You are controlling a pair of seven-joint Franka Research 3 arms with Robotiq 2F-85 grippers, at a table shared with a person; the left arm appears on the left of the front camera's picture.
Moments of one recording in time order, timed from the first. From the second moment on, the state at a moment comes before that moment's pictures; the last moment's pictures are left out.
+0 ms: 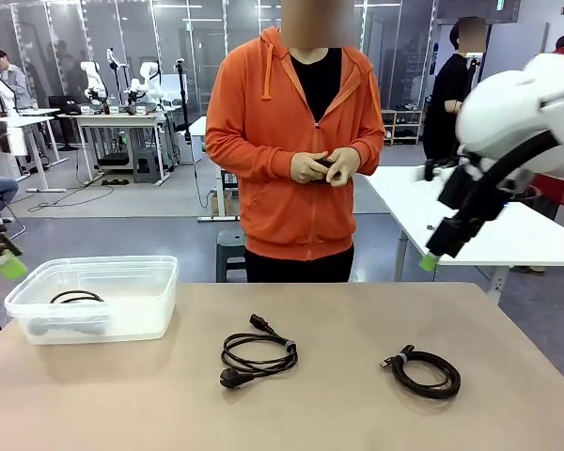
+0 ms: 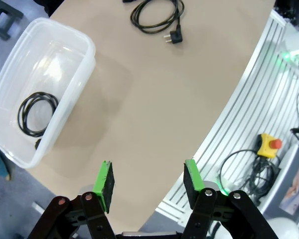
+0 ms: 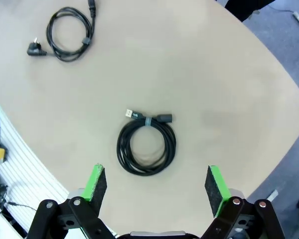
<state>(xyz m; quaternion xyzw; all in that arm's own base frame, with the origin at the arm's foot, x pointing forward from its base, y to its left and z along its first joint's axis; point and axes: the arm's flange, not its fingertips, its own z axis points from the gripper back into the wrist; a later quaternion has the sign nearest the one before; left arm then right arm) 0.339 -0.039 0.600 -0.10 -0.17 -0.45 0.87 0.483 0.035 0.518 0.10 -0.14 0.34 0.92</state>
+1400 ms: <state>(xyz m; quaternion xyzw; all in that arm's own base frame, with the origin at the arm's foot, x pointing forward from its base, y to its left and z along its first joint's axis) 0.420 -0.185 0.576 -0.10 -0.14 -0.40 0.90 0.402 -0.083 0.498 0.14 -0.21 0.37 0.89</state>
